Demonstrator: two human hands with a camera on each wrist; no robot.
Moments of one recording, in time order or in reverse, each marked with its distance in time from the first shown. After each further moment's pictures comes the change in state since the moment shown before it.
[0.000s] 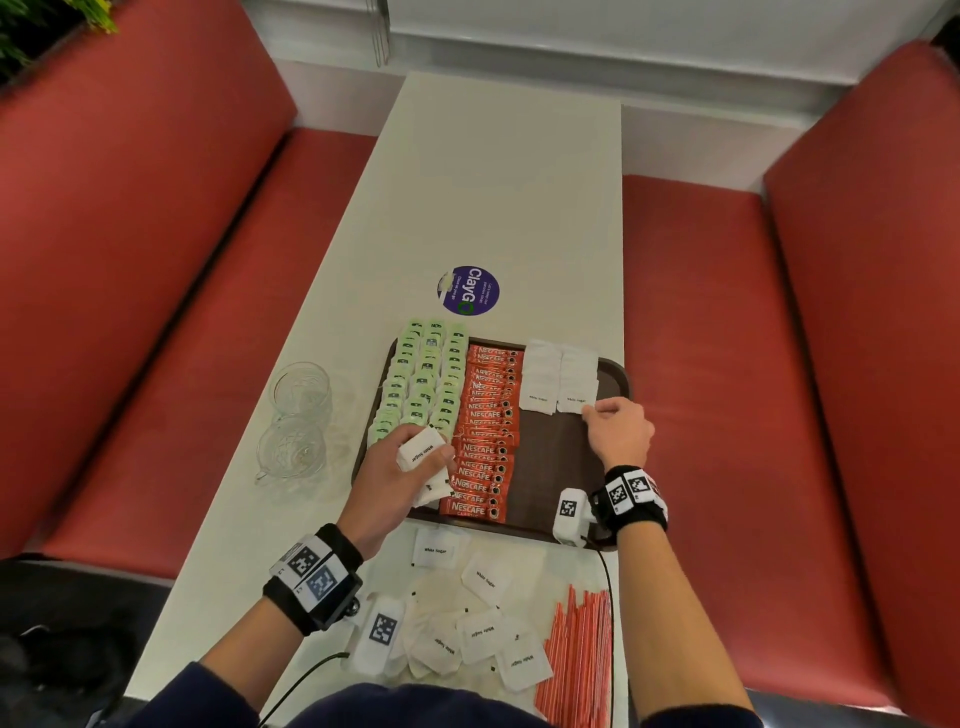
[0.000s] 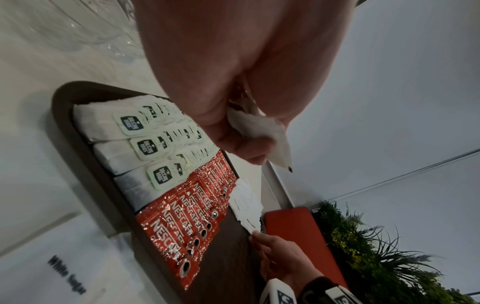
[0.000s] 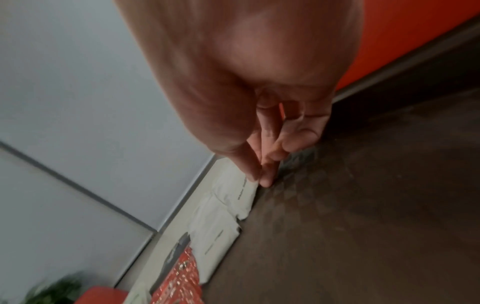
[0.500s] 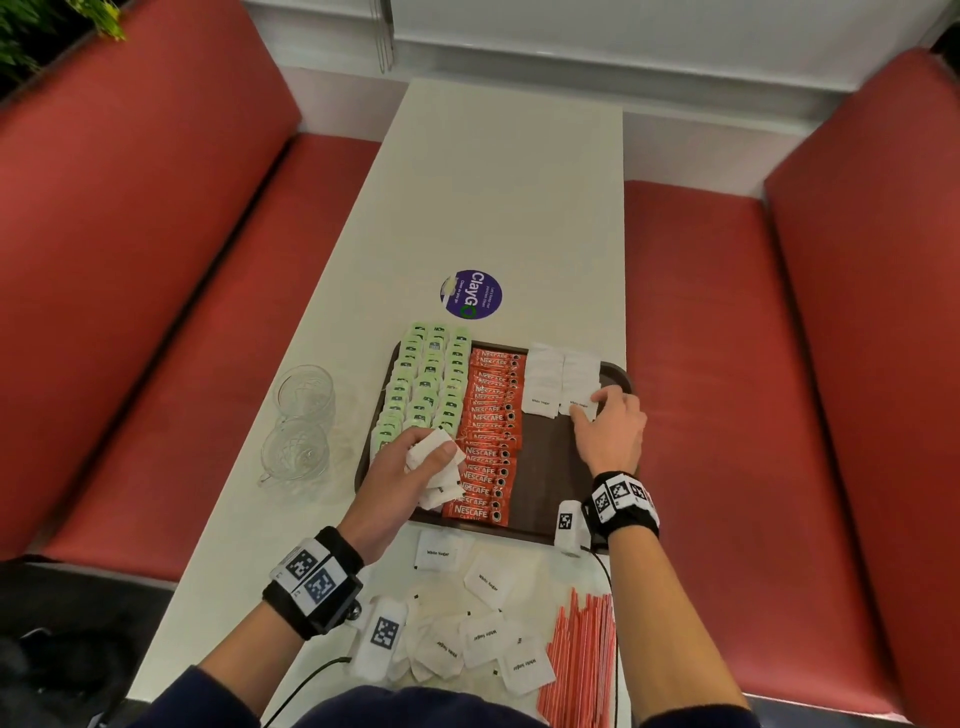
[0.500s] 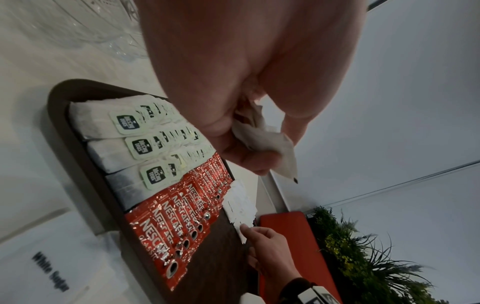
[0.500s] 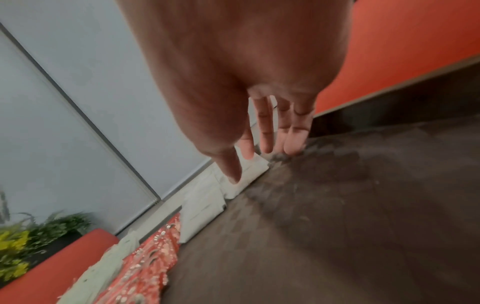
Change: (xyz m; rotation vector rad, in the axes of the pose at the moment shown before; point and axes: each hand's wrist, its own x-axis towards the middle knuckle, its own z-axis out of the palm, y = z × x) left_hand 0.001 -0.003 -0.001 -0.130 -0.050 -0.092; right_hand -0.014 -0.006 0.011 -0.222 0.045 -0.284
